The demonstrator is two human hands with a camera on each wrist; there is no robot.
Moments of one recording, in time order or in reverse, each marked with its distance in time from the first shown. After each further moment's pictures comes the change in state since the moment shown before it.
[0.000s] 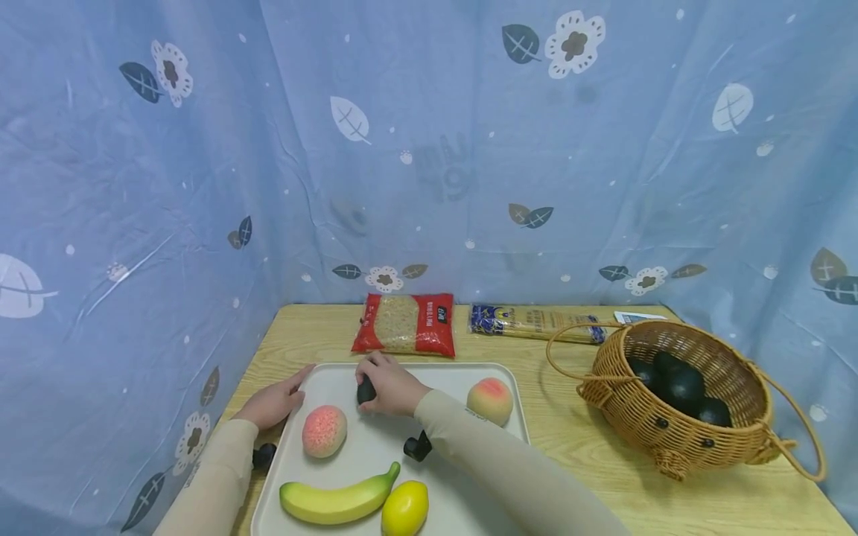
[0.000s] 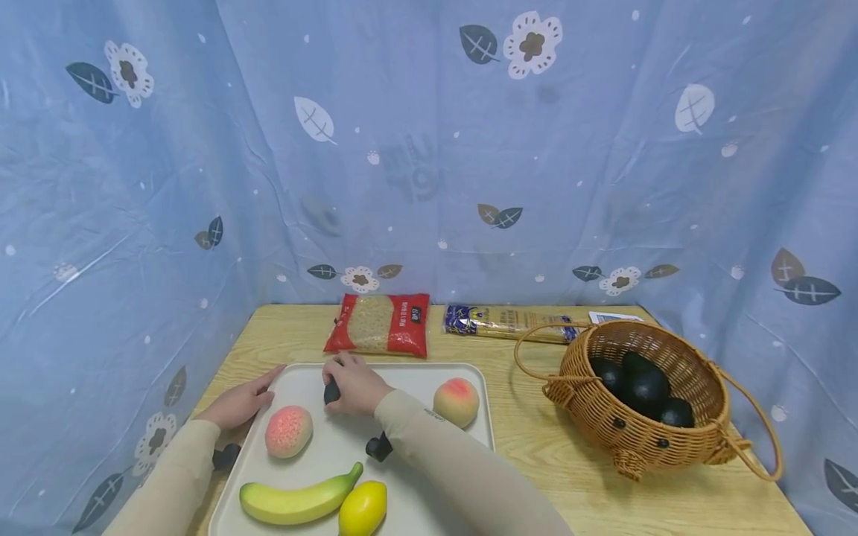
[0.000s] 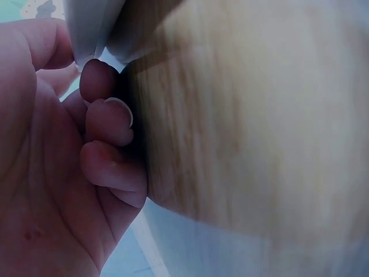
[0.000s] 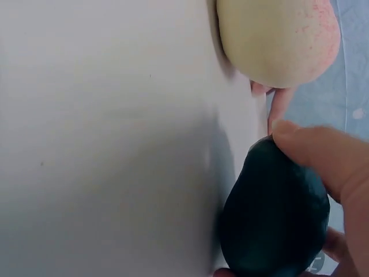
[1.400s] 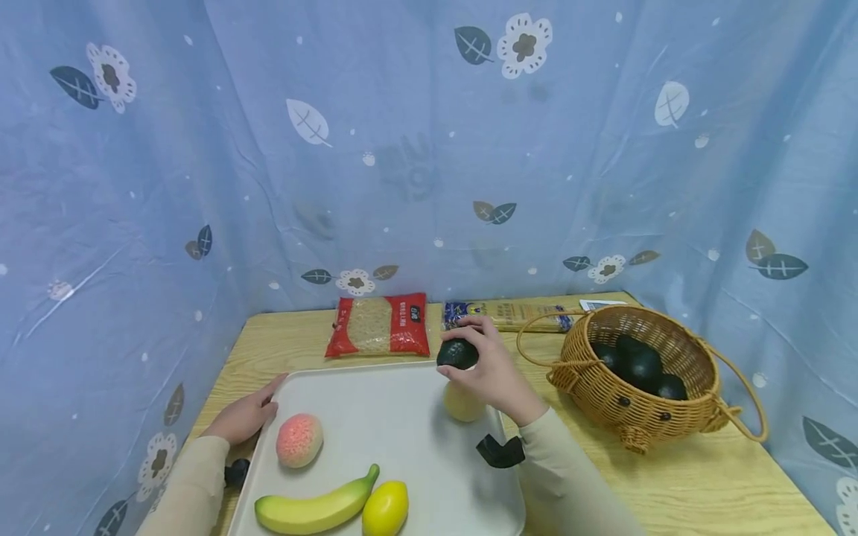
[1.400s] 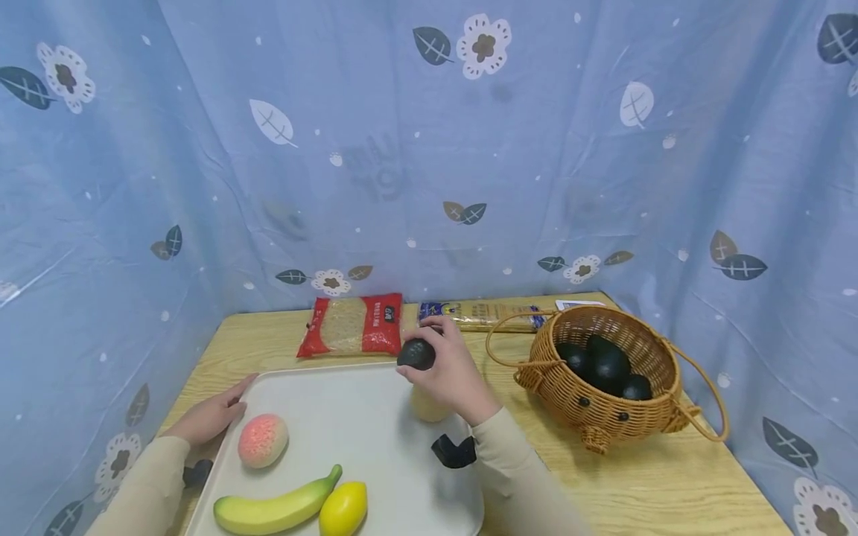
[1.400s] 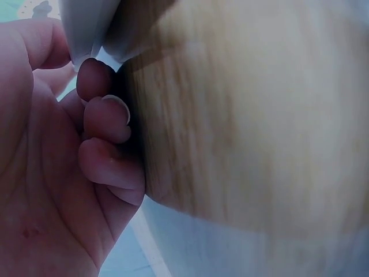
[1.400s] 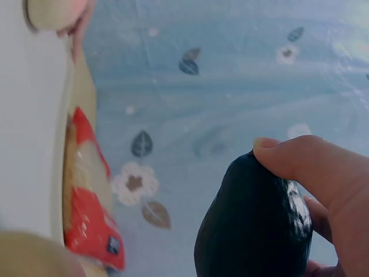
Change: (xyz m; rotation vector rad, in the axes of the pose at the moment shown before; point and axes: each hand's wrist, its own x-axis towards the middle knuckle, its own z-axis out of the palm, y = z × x) left_hand 0.001 -0.004 -0.002 -0.010 -0.024 0.015; right_hand -0.161 0.043 -0.114 0.306 0.580 0.181
